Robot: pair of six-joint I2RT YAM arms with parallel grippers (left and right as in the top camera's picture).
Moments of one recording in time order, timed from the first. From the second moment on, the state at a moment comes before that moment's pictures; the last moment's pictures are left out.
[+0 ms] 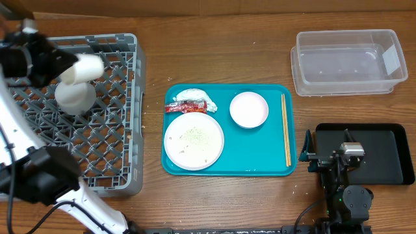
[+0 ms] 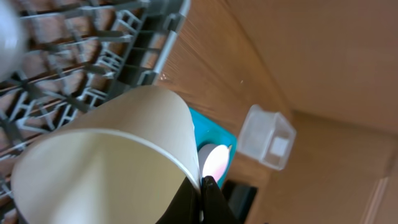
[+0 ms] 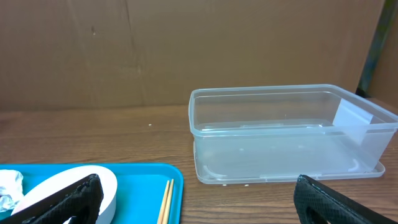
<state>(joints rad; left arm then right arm) 0.59 2.07 2.36 -1.69 0.85 -0.16 0.02 0.01 0.02 -0.03 0.01 0.04</state>
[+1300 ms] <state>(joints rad) 0.92 1.93 1.59 -1.53 1.15 0.38 0.02 0.01 0.02 -0.03 0.01 0.04</state>
